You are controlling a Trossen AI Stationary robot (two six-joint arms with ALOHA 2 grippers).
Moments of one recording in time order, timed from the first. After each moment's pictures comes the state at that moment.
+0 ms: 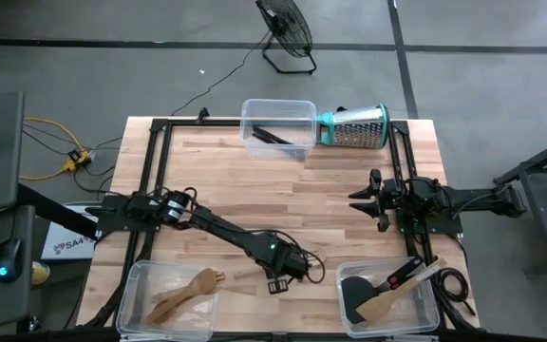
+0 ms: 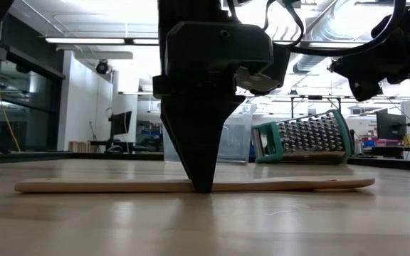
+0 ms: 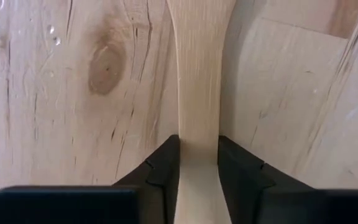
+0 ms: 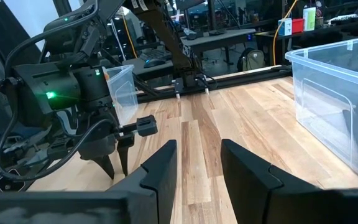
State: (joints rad) left arm -0.36 2.35 1.89 -1.00 -0.05 -0.58; right arm 0.02 0.09 0.01 0.06 0.00 0.21
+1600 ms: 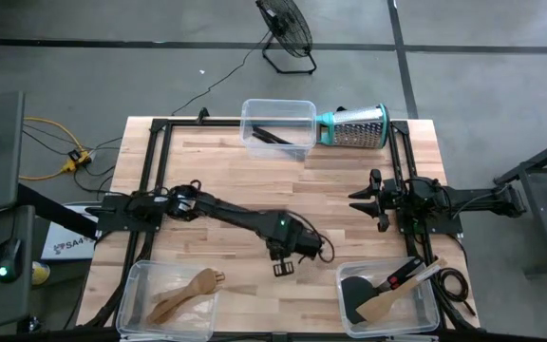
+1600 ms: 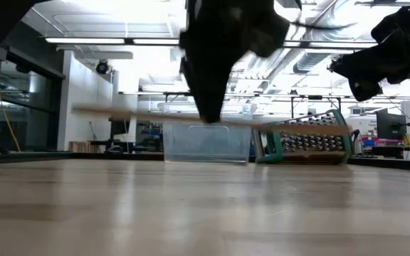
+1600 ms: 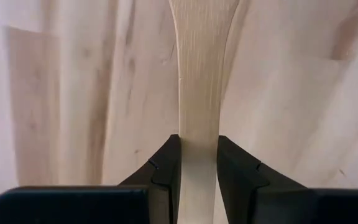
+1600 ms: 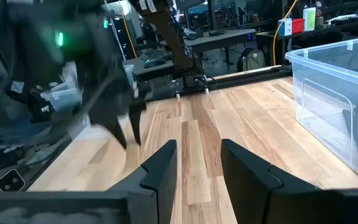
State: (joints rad) left arm -0.25 2.35 2.25 -1.37 -0.05 -0.48; right arm 0.02 0.09 0.01 0.06 0.00 0.21
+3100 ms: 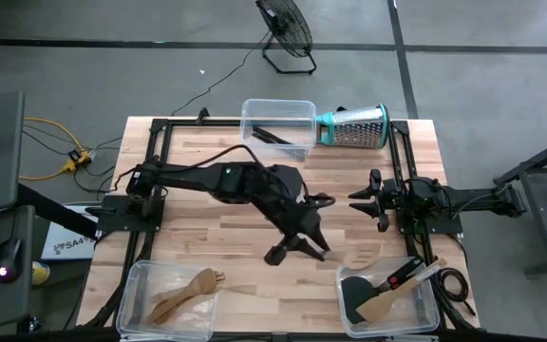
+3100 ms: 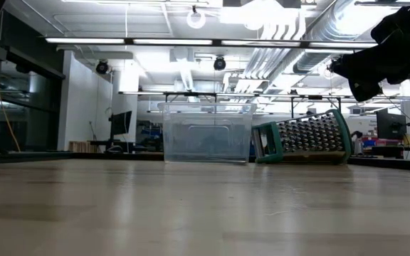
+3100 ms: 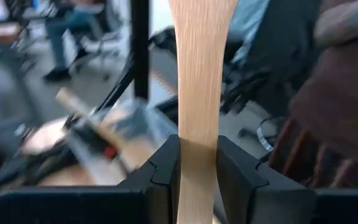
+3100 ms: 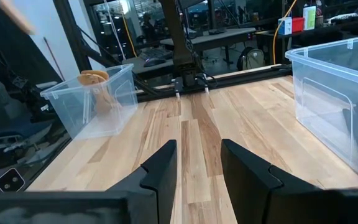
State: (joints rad) left arm -0.19 1.97 2.27 -0.59 0.46 0.07; right arm 0.02 0.09 0.01 0.06 0.00 0.20
